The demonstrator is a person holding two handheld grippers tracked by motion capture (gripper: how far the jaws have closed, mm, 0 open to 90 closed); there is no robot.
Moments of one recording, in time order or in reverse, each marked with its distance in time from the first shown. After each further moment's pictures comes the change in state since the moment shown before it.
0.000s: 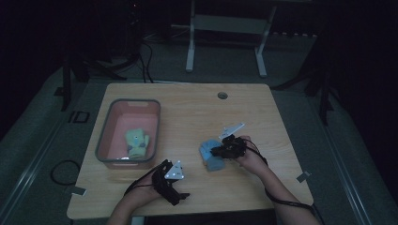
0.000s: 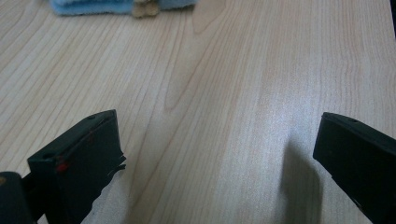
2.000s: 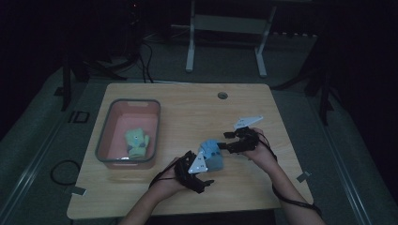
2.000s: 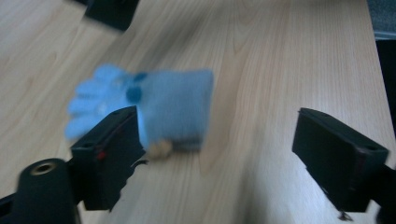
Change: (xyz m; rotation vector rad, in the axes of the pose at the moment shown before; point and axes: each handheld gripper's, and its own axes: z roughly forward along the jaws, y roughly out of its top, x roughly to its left) left arm -0.012 0.078 0.016 -0.127 0.086 0.090; right arm -0.018 0.003 -0.045 -0.161 -0.055 0.069
